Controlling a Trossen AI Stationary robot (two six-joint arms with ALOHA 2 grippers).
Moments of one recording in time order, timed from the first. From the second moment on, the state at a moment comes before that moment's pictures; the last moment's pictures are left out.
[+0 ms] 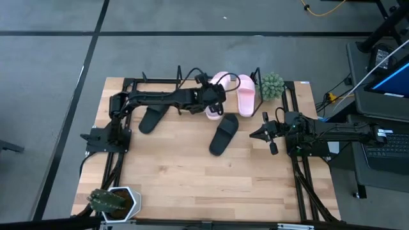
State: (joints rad) left arm 0.20 1.95 1.70 -0.51 -0.80 0.19; right arm -0.13 0.47 0.17 0.02 -0.26 -0.06
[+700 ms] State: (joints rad) left arm 0.25 1.96 1.89 -0.54 -0.79 0.27; right arm -0.13 0.47 0.17 0.03 -0.26 -0.08
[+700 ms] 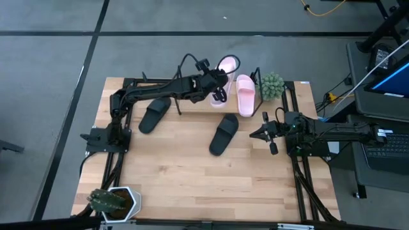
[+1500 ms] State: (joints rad) left arm 0.34 2.07 2.04 -0.52 -0.62 0.22; right arm -0.13 0.48 0.17 0.10 -0.22 -0.13
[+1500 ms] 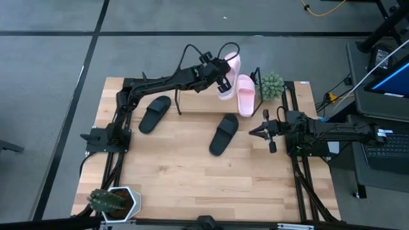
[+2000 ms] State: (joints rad) left arm 0.34 2.21 2.19 -0.68 -0.62 0.14; right arm -0.13 0.48 0.17 0.07 -0.20 -0.13
